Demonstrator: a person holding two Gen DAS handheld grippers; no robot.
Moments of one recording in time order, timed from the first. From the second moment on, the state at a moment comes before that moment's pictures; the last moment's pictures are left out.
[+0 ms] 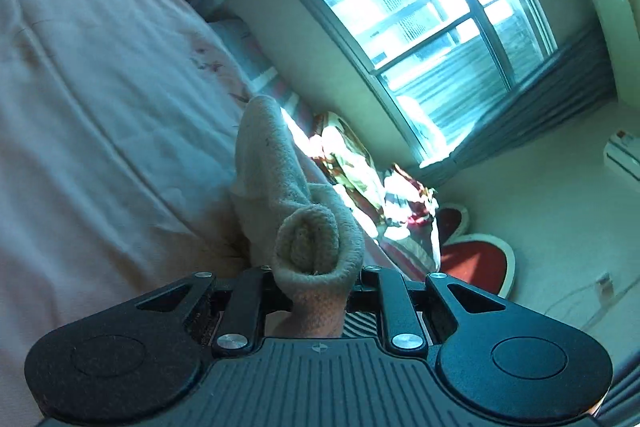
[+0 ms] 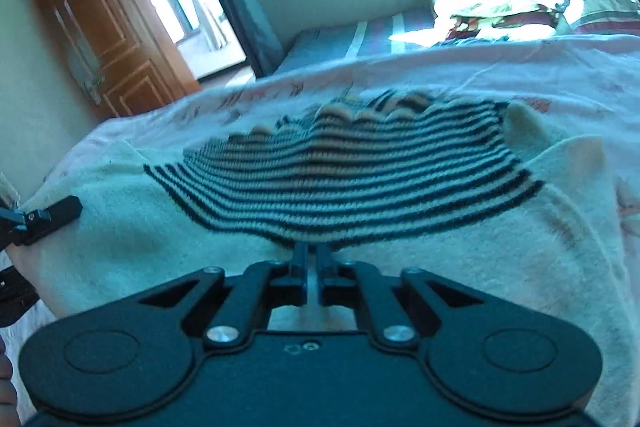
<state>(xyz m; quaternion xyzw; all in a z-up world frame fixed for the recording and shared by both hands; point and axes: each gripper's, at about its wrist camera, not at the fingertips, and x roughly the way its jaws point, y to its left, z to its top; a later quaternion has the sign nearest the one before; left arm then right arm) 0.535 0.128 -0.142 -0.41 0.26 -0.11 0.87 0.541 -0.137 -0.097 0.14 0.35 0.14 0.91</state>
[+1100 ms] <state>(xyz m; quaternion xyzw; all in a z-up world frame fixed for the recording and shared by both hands) 0.572 0.032 -0.133 -0.12 0.38 -0.12 0.91 0.496 -0.280 -0.102 0.42 0.43 0.09 0.79</state>
